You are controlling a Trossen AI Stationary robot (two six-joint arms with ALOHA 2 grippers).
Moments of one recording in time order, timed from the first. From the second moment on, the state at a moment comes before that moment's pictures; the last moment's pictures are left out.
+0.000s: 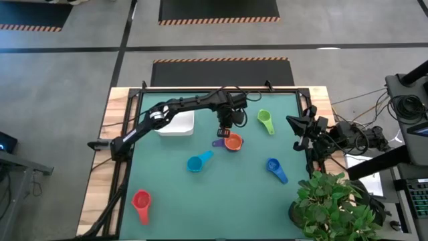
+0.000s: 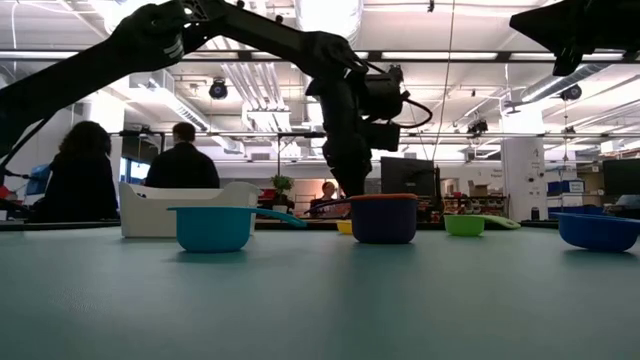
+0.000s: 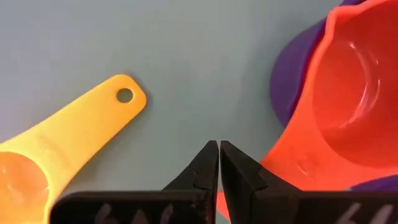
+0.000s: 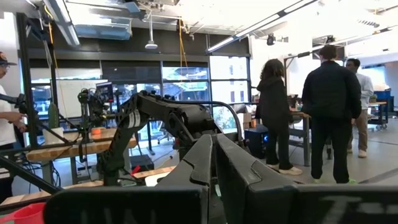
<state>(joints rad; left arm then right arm) 0.30 2.45 2.26 -1.15 0.11 0.47 0.17 0.05 0.18 0.21 0.53 -0.14</state>
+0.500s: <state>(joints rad) 0.29 2.42 2.26 -1.22 0.02 0.41 0.17 0.05 0.18 0.21 0.53 -0.14</state>
